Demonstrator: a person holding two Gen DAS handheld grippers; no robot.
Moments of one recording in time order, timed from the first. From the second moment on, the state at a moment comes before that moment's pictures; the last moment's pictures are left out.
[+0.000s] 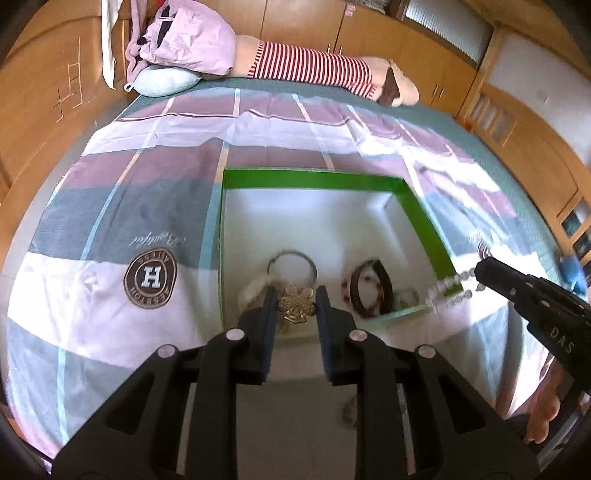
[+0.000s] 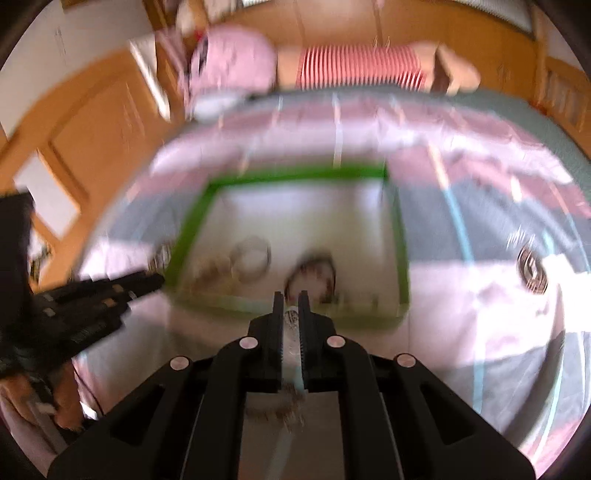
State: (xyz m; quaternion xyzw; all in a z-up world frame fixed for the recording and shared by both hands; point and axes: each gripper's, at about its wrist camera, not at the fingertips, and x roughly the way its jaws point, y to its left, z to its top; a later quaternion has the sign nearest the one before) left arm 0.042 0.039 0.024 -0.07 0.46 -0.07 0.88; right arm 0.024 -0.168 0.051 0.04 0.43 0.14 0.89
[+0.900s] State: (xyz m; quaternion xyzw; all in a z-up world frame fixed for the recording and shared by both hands) left arm 0.045 0.041 0.009 -0.13 0.48 -0.10 0.86; right arm 0.053 -0.177 0.001 0.06 0.46 0.12 0.87
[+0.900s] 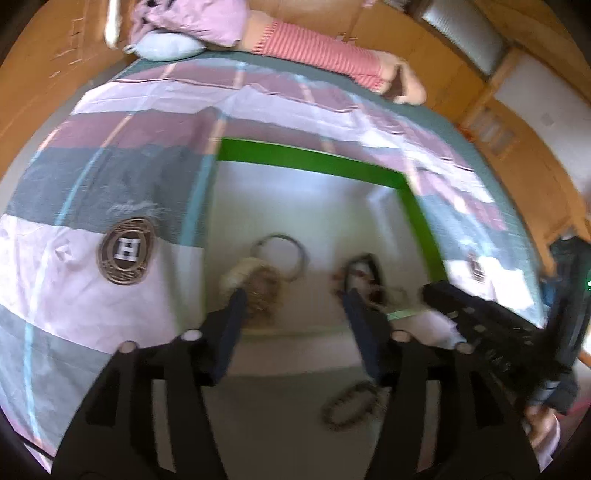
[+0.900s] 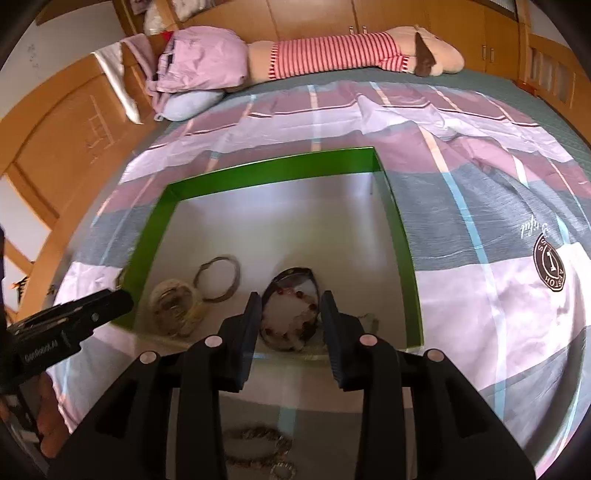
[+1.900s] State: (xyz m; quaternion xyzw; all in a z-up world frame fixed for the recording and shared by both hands) left arm 0.008 -0.042 -0.087 0.08 0.64 -0.11 0.76; right arm -0.005 -0.161 -0.074 -0.11 0.62 0.14 0.76
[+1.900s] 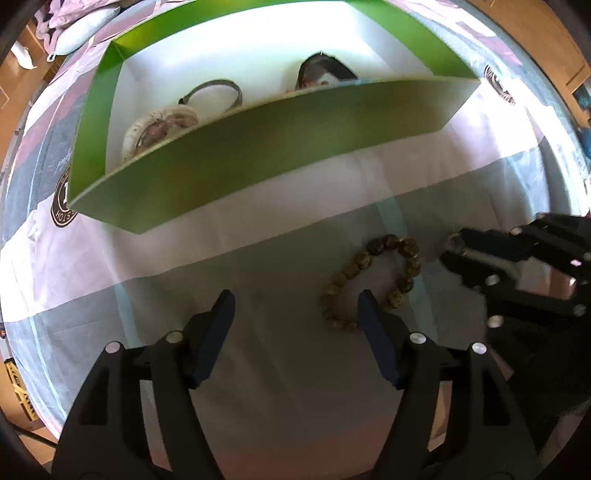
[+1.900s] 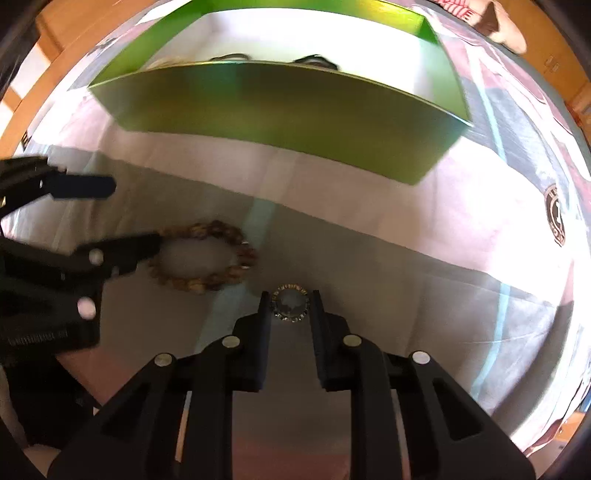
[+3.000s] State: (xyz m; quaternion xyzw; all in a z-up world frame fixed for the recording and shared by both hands) left arm 0.023 -0.011 -0.065 0.03 0.61 -0.03 0.79; right arm 0.008 -0.156 -0.076 -0.09 0.60 0.12 0.79
